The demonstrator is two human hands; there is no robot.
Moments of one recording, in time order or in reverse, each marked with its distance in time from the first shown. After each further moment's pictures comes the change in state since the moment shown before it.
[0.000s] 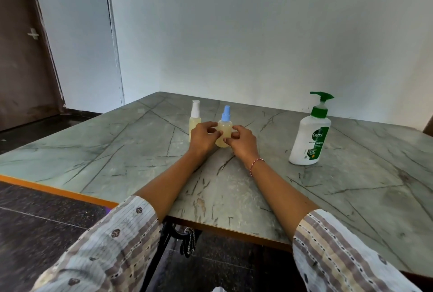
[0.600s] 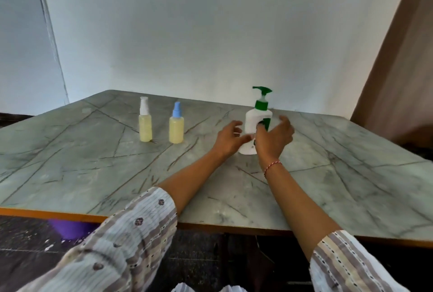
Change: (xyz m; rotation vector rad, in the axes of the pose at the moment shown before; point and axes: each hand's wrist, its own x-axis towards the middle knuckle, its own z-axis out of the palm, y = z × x) left_hand -0.040 0.078 0.130 -0.187 -0.392 0.098; right_hand -0.029 0.031 -0.137 0.023 0.760 0.126
